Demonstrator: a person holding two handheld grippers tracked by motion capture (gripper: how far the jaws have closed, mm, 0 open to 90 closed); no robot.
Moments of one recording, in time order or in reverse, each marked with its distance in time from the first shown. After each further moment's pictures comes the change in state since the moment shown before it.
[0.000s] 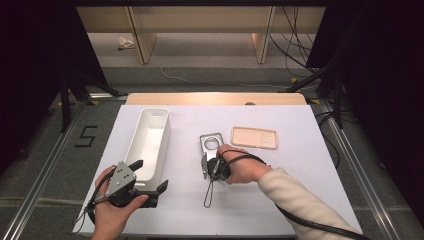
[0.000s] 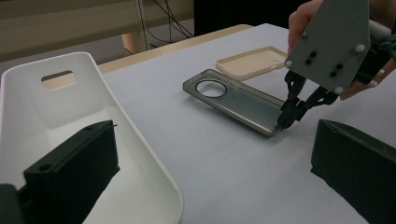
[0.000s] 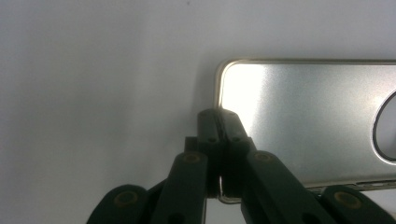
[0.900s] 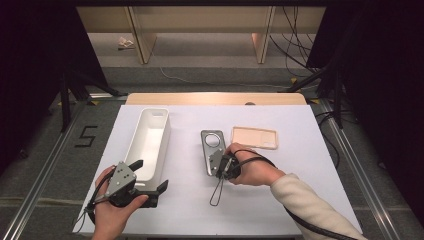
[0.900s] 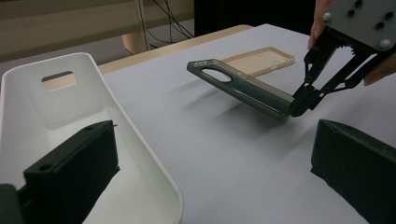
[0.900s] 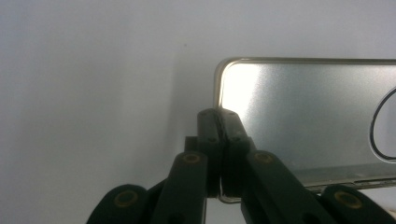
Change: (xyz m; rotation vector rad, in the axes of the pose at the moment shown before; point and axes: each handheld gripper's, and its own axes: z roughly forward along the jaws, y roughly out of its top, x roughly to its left) left arm 0.000 0.000 0.000 -0.001 0.001 0.002; right arm 0.011 -0.022 -0.021 -0.215 -0.057 0.071
